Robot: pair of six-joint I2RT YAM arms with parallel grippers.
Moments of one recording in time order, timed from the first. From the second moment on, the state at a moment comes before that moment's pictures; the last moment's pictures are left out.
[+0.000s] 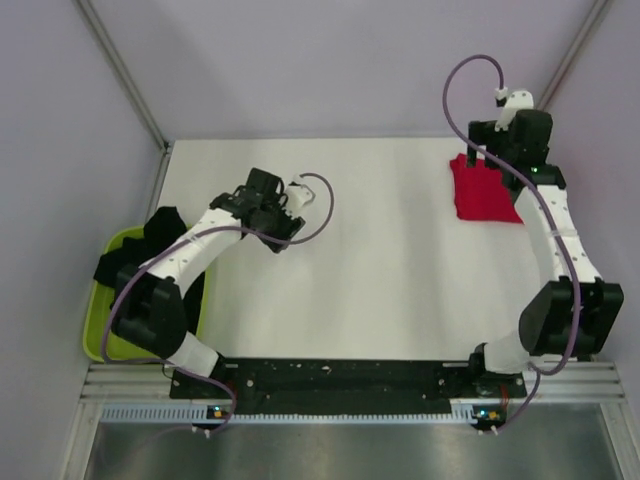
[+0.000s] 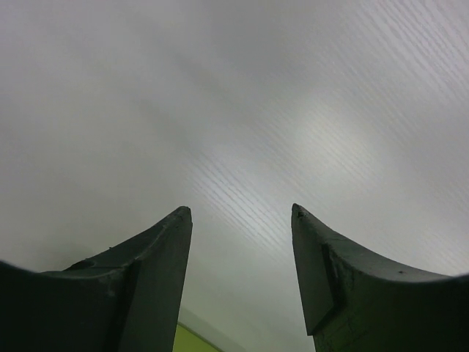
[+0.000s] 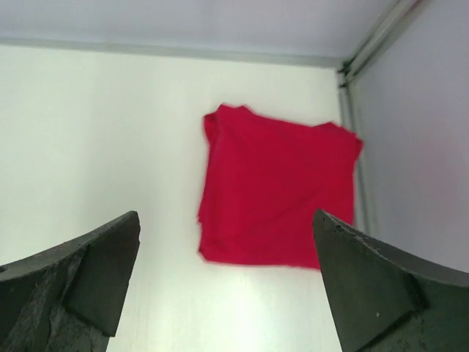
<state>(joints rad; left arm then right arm) -0.43 1.58 1.26 -0.74 0.12 0.42 -0.05 1.57 1.53 -0.41 0.08 -0.15</state>
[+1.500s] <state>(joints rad) -0.14 1.27 0.31 0.76 0.00 0.16 0.07 1.03 0.18 0.73 -0.01 0.01</state>
